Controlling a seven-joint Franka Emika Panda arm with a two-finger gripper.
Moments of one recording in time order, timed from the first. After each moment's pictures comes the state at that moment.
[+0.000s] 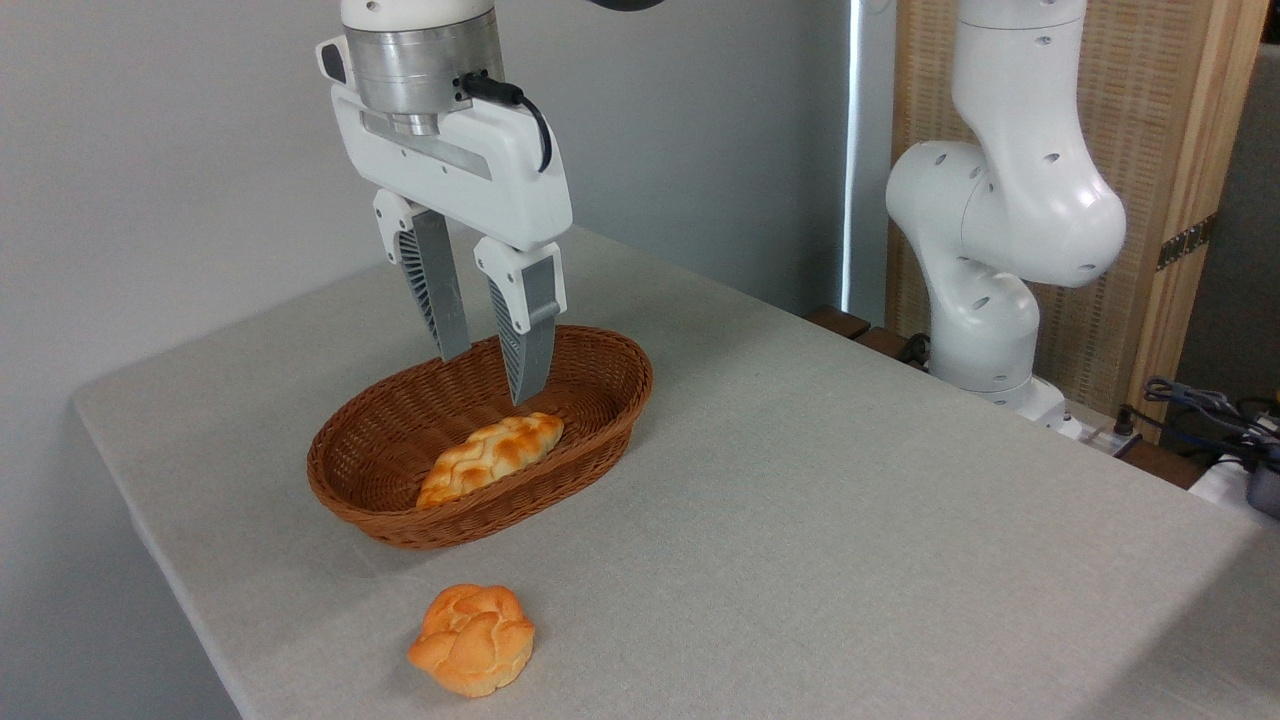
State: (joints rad) arm -0.07 0.00 -0.01 -1.65 -0.05 1.69 0.62
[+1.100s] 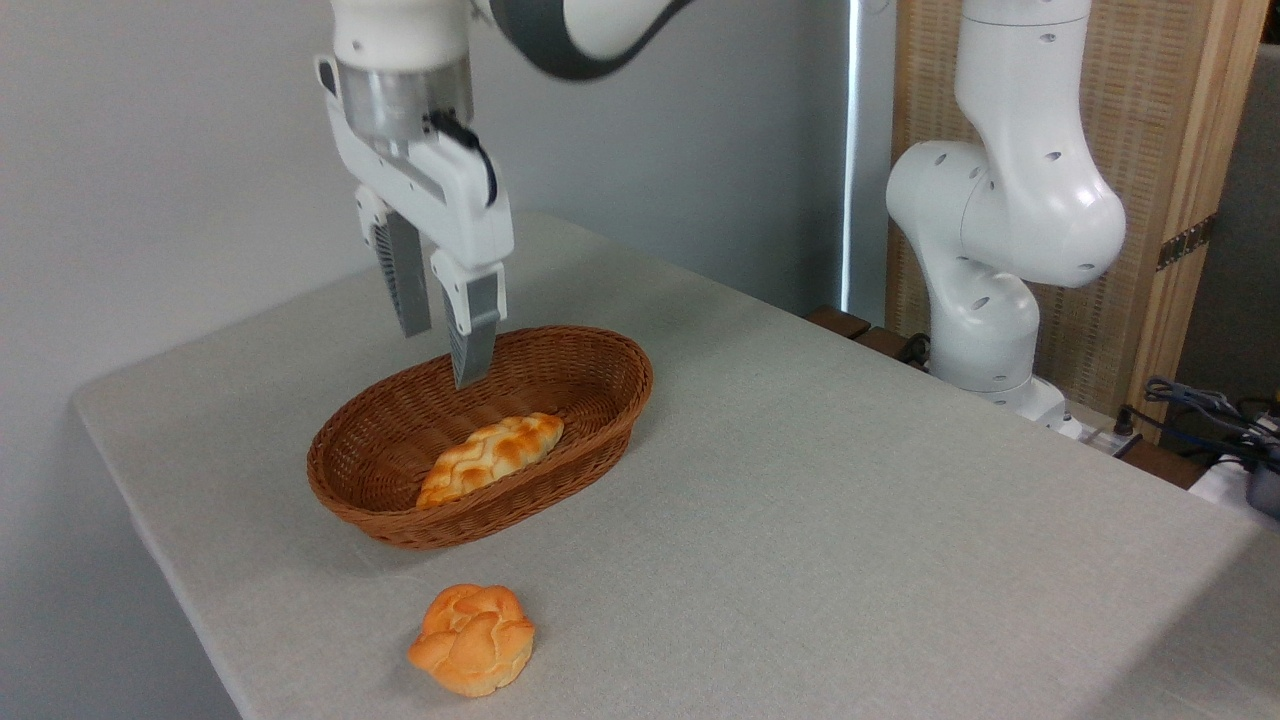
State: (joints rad) arm -0.08 -0.04 -0.15 -1.83 -0.16 1.89 0.61
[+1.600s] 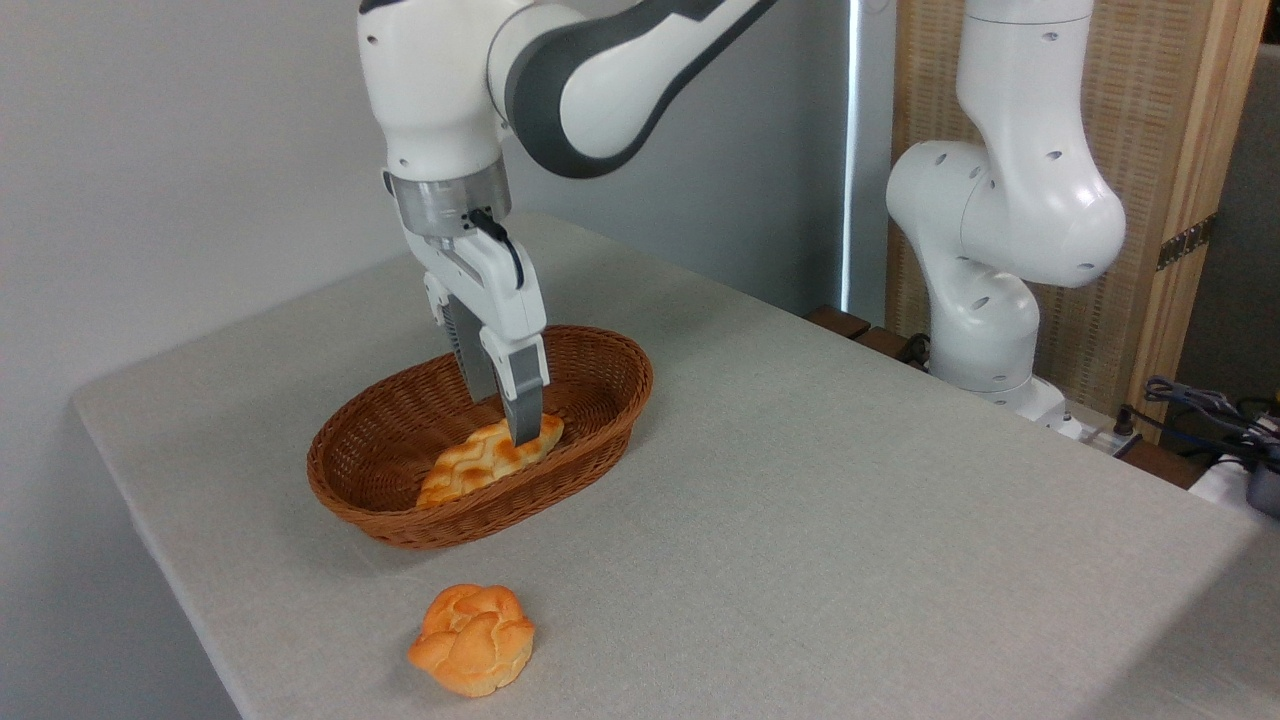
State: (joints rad) arm -0.08 -0.06 -0.22 -2.06 -0.07 2.03 0.61
